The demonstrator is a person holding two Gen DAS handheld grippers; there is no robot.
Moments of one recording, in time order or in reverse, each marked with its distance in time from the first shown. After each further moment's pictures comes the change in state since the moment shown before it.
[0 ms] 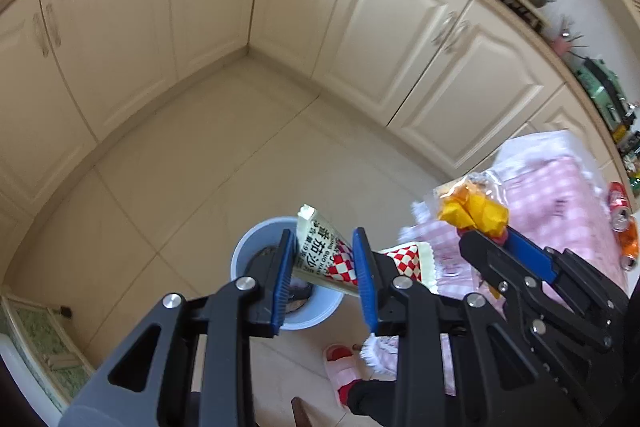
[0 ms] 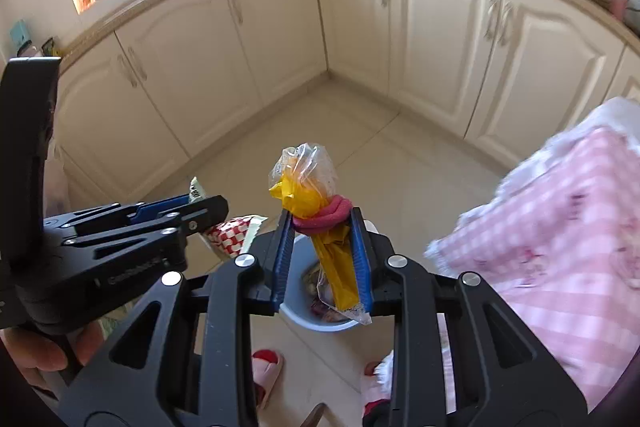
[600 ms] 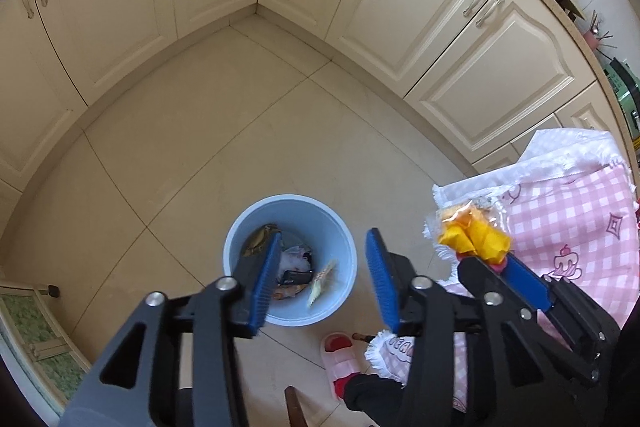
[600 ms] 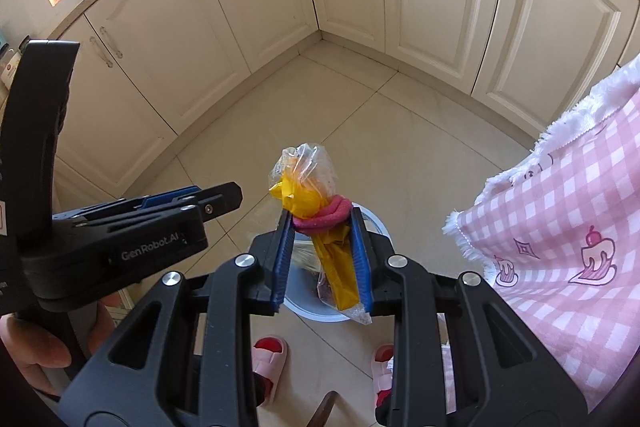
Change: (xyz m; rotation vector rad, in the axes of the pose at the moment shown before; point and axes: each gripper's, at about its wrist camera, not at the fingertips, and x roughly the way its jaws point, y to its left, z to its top) left arm 0.073 0.014 0.003 -0.046 0.104 0.009; right arm 0.060 -0.021 -0.007 0.065 0.097 -0.004
